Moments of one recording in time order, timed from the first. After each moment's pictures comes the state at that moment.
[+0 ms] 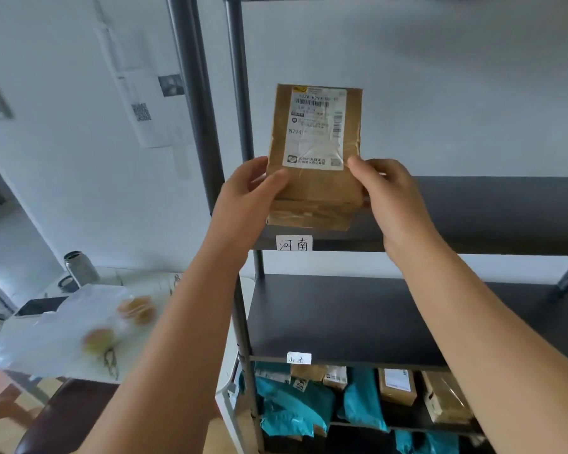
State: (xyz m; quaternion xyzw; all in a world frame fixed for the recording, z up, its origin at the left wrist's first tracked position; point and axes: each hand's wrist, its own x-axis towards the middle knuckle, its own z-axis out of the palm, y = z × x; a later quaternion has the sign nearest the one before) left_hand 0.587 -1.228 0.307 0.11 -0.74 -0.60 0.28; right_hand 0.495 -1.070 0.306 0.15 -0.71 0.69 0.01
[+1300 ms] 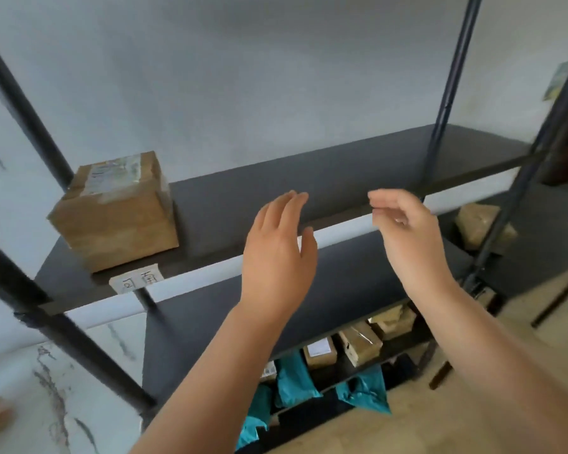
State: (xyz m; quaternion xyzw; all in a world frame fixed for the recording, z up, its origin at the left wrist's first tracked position) left_hand 0.500 -1.036 0.233 -0.12 -0.89 -0.28 0.33; right_hand 0.484 -0.867 0.236 -0.01 -0.79 0.57 0.22
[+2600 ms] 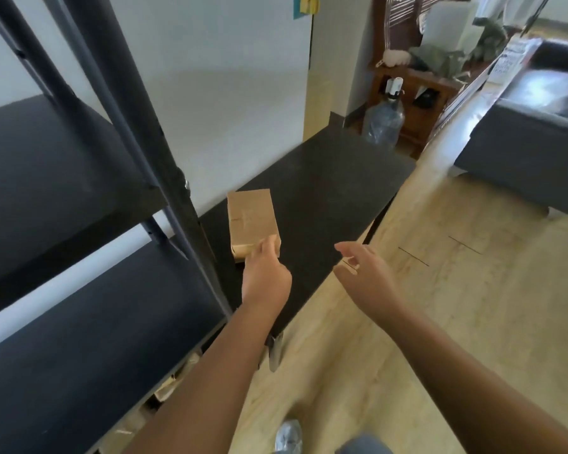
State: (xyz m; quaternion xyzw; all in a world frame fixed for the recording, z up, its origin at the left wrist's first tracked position) left_hand 0.201 -0.401 0.053 -0.10 -0.92 -0.35 -0.13; right_hand 0.288 -0.263 0.074 -0.28 -0.88 0.38 0.00
